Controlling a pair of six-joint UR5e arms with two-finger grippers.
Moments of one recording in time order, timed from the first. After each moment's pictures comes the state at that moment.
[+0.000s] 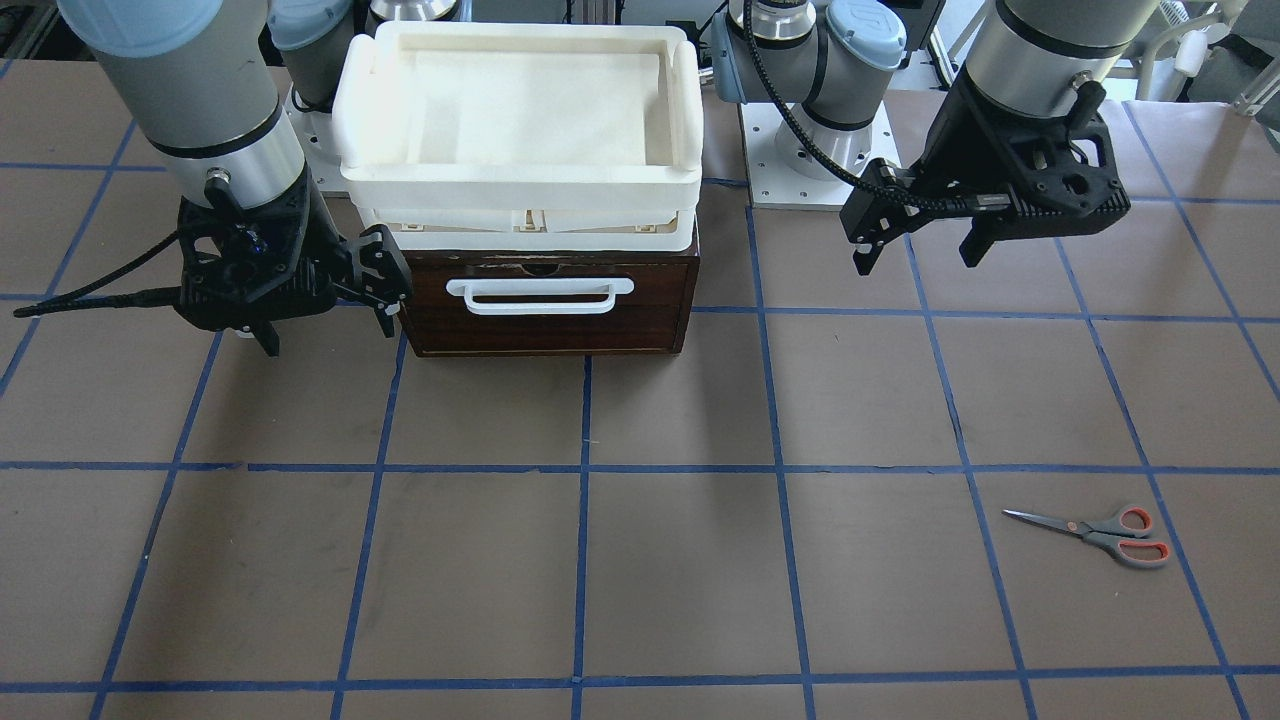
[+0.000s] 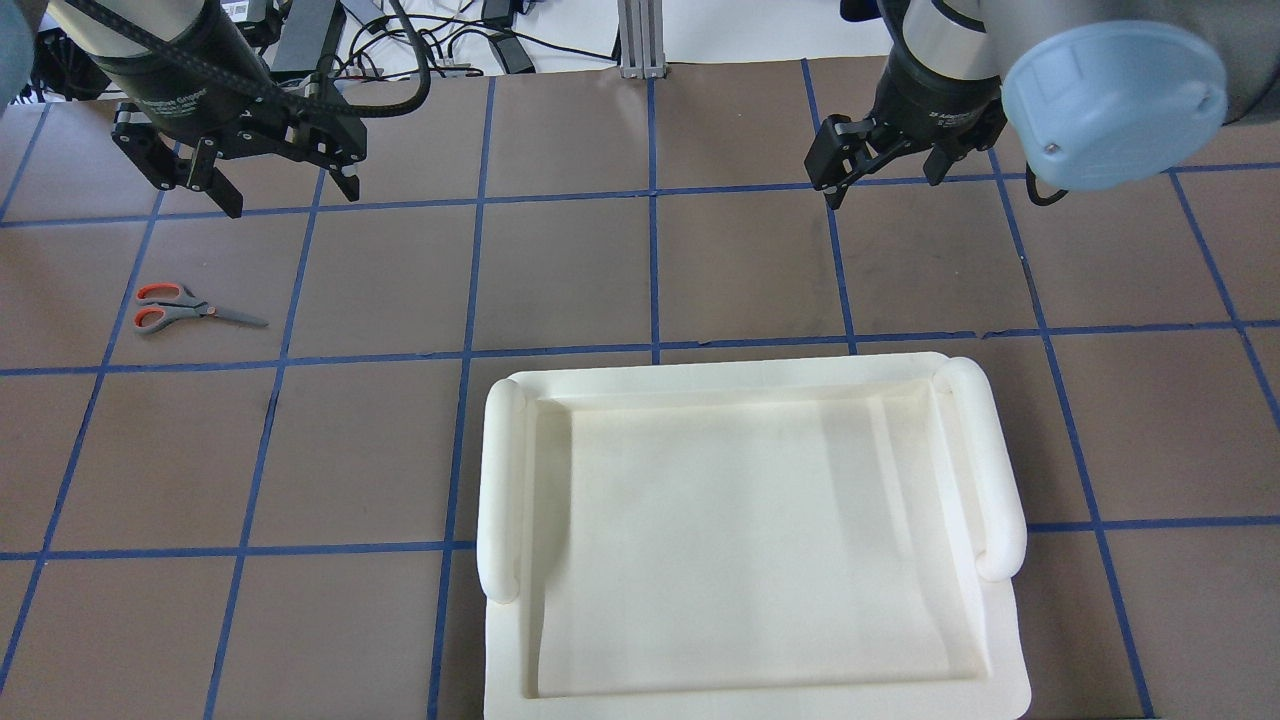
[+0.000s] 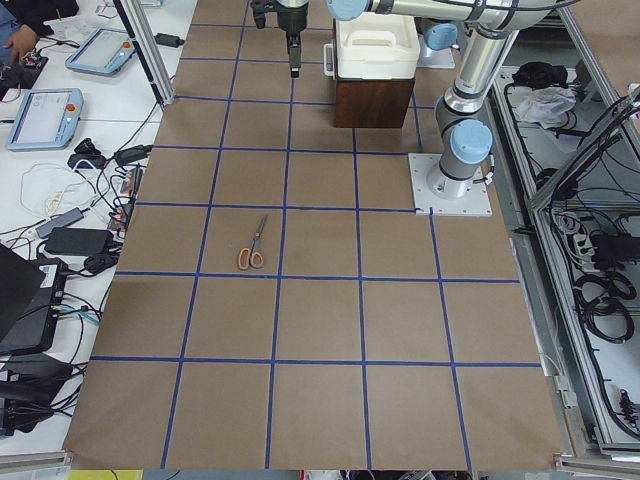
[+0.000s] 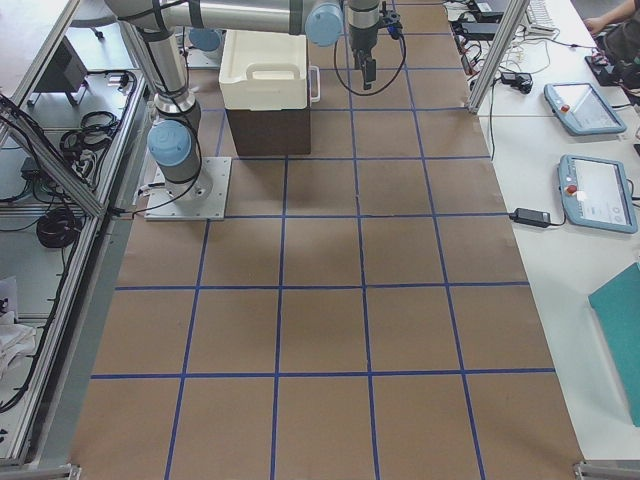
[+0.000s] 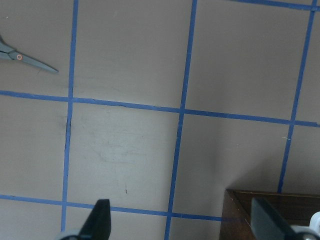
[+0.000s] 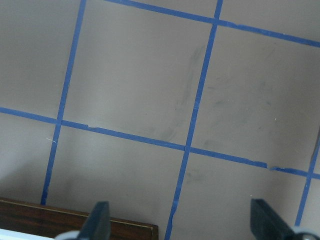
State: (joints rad) left arm -1.52 -1.60 -1.46 -1.63 1.57 -0.07; right arm 1.63 -1.46 1.57 -1.79 -1.56 -0.18
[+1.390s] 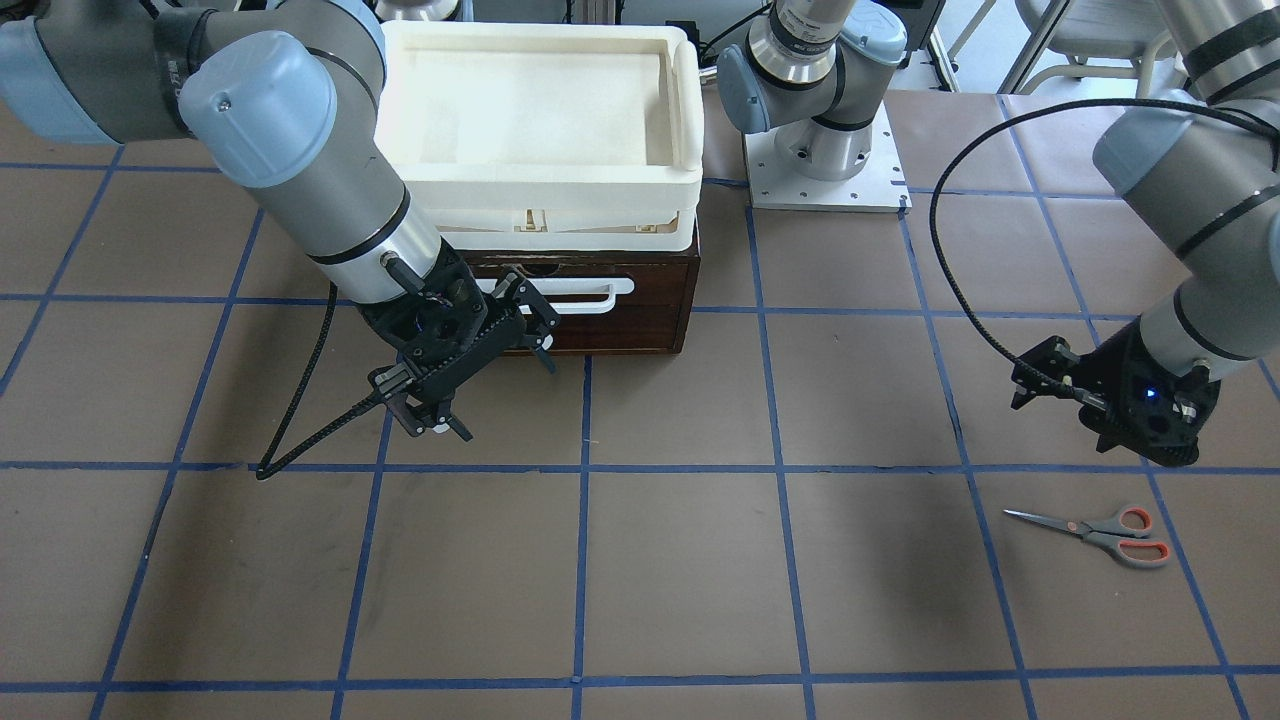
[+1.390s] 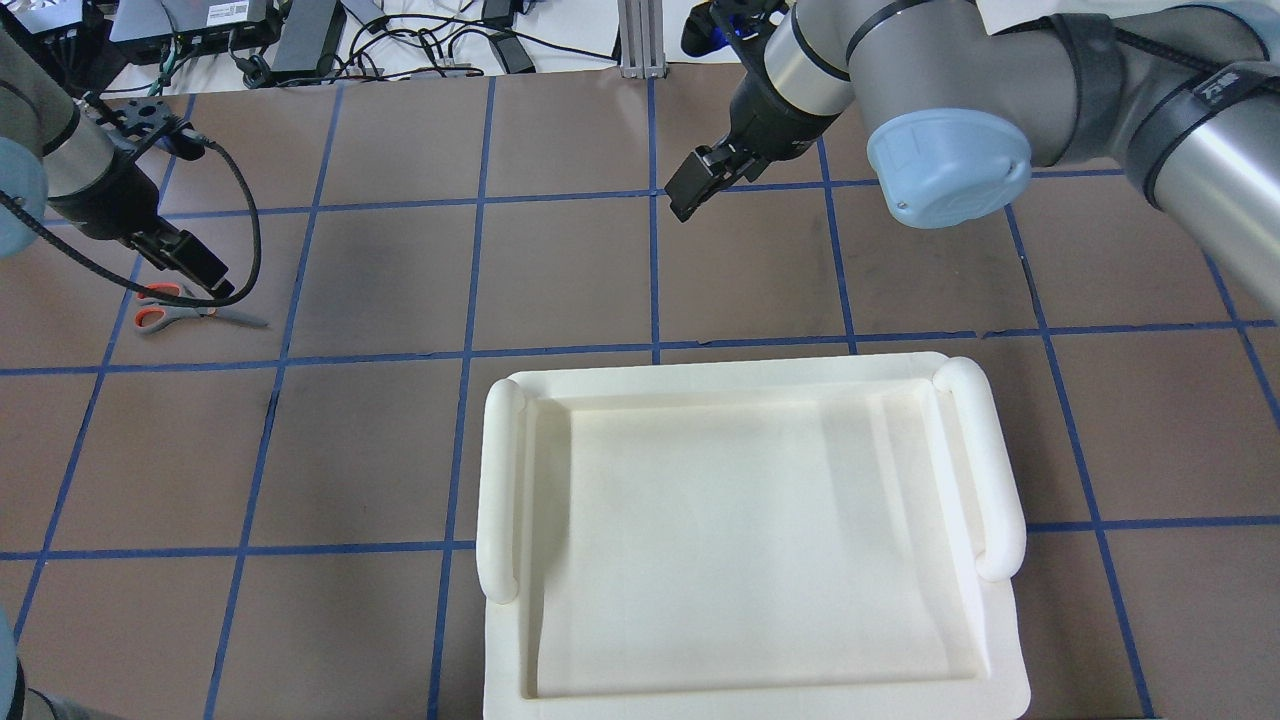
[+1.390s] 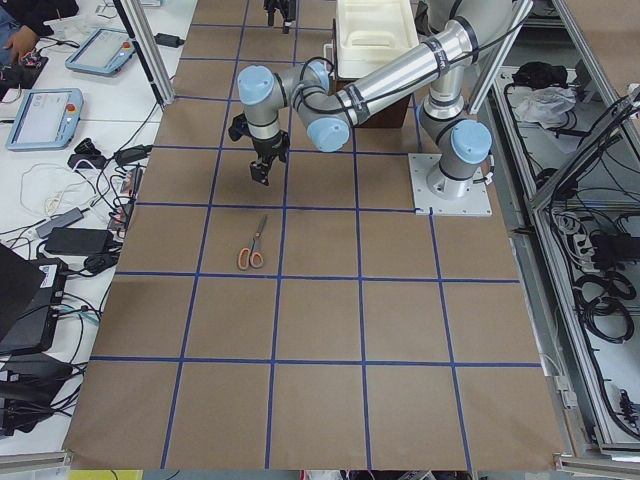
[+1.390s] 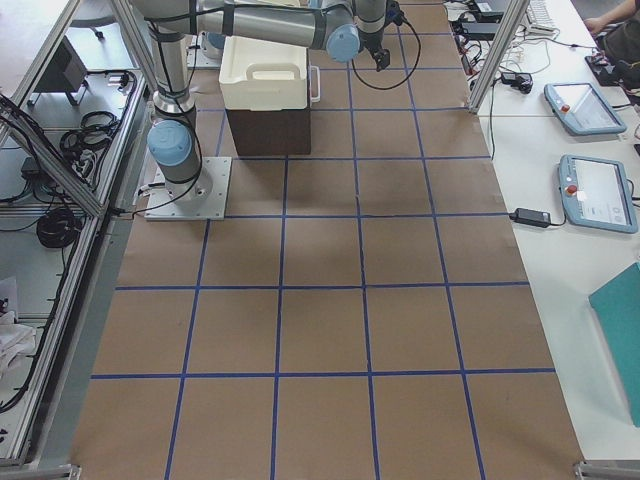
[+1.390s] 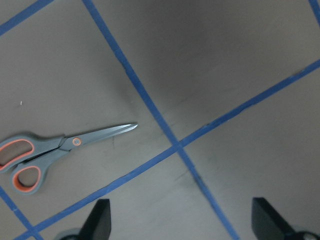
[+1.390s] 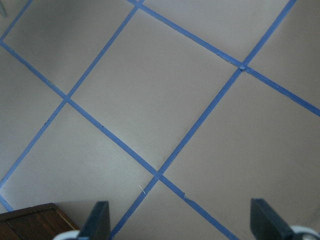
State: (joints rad) left arm -1.12 -1.85 -1.66 -1.25 1.58 1.05; right arm 1.71 -1.34 1.59 -2.02 -1.23 -0.48
